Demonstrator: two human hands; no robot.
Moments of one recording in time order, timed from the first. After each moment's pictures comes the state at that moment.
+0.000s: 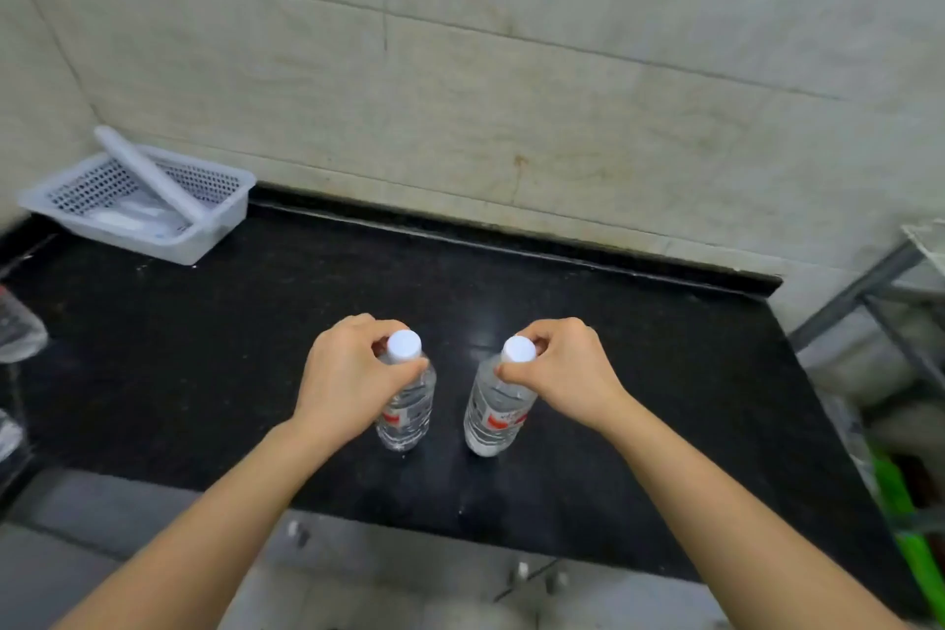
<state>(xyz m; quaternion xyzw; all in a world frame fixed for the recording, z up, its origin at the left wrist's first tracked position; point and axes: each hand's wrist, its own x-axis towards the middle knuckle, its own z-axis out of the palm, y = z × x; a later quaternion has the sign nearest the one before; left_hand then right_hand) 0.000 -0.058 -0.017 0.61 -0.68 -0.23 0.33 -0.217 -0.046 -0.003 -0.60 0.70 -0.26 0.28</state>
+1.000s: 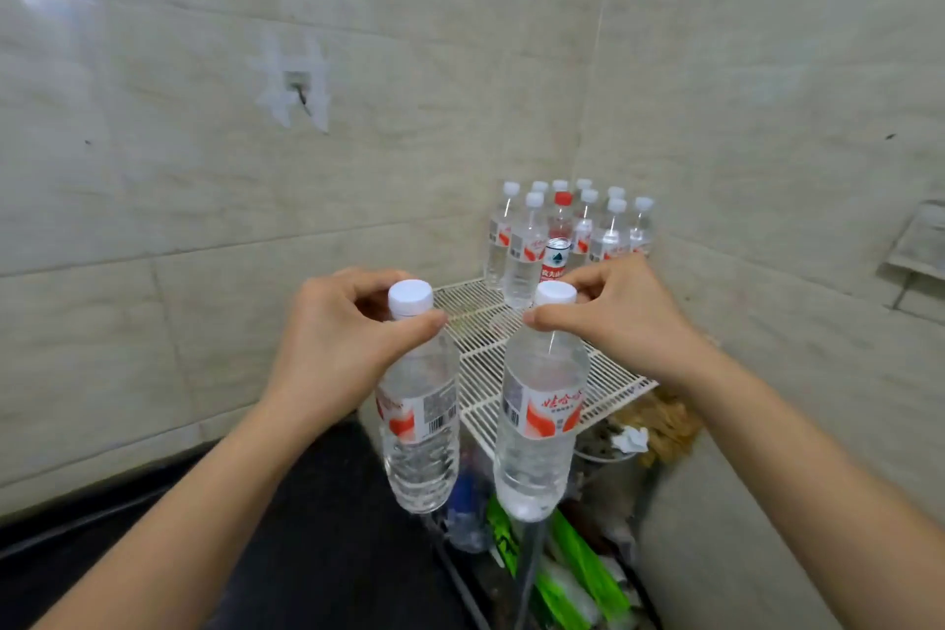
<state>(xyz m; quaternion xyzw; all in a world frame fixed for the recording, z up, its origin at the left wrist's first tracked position) -0.584 0.001 0.176 0.22 -0.77 -0.41 0.43 -0.750 0.157 0.199 -0.42 0.79 -0.45 0.03</state>
